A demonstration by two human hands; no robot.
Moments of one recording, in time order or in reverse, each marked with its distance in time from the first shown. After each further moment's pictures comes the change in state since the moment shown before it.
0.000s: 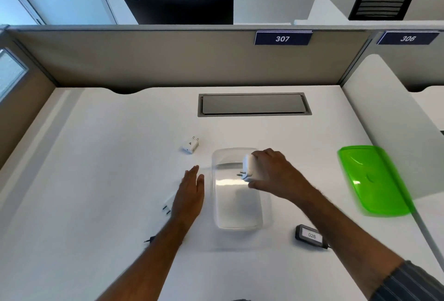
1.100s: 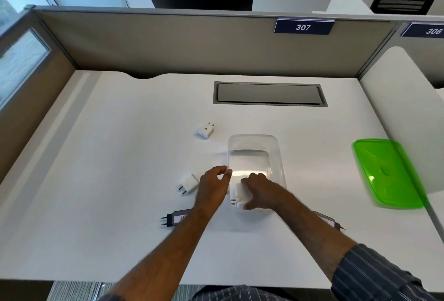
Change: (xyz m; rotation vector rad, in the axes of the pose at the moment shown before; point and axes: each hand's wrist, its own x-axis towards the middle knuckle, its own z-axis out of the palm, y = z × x) left_hand -0.028 0.007 0.010 -0.299 -0.054 -0.111; right_hand -0.012 -0.044 0.098 -0.208 -0.398 -0.041
